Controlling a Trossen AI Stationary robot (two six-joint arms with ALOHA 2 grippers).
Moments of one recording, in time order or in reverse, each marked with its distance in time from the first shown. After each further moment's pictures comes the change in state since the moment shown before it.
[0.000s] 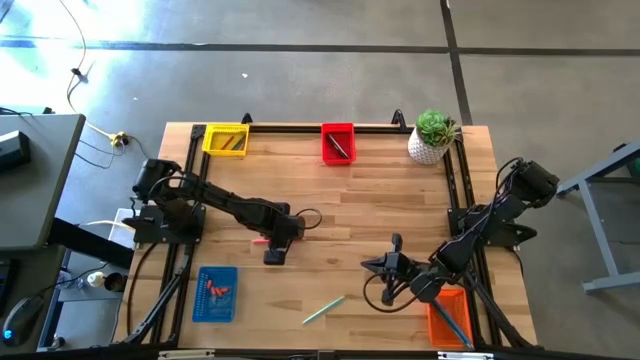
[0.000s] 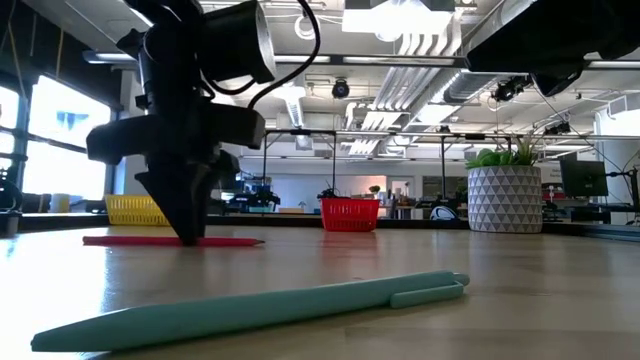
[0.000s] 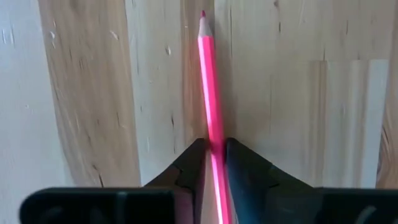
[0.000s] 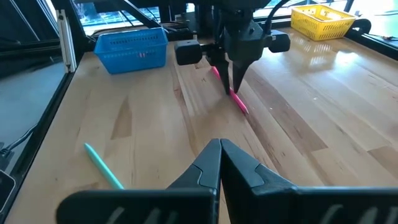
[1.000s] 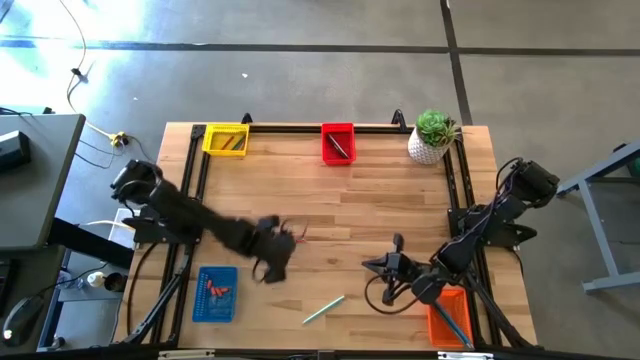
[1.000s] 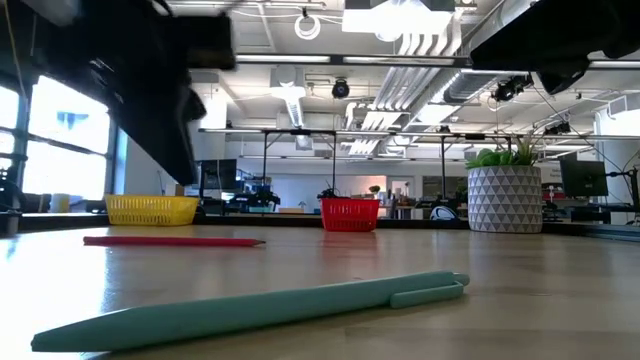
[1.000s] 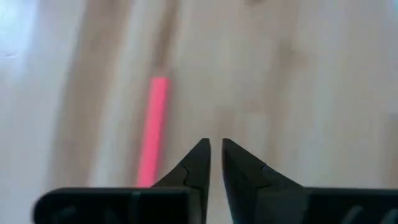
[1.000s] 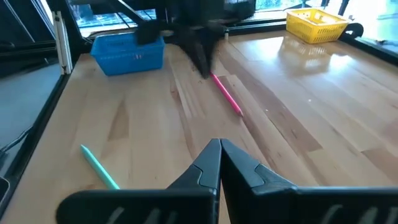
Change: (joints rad) left arm -0.285 -0.145 0.000 0.041 -0.245 -0.437; right arm 0.012 0.000 0.000 -0.006 0.034 0.001
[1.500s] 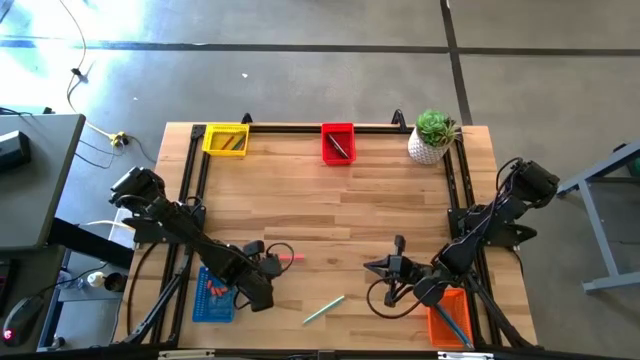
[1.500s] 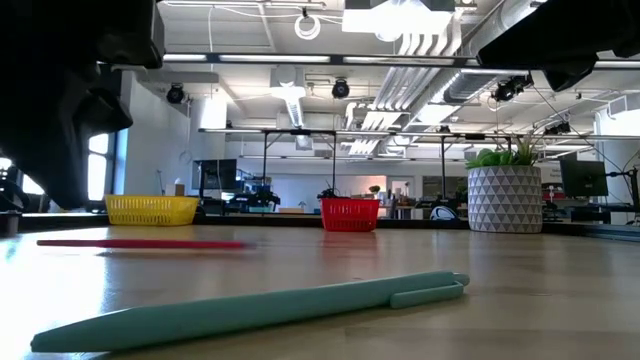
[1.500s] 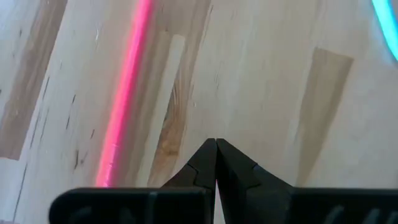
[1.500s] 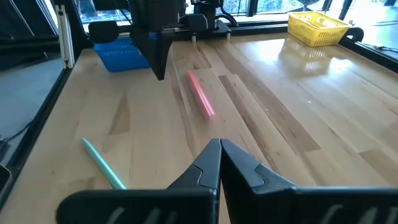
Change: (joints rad) left arm -0.221 0.048 -0.017 0.012 0.014 -0.324; right arm 0.022 0.000 0.000 -0.014 0.012 -0.015
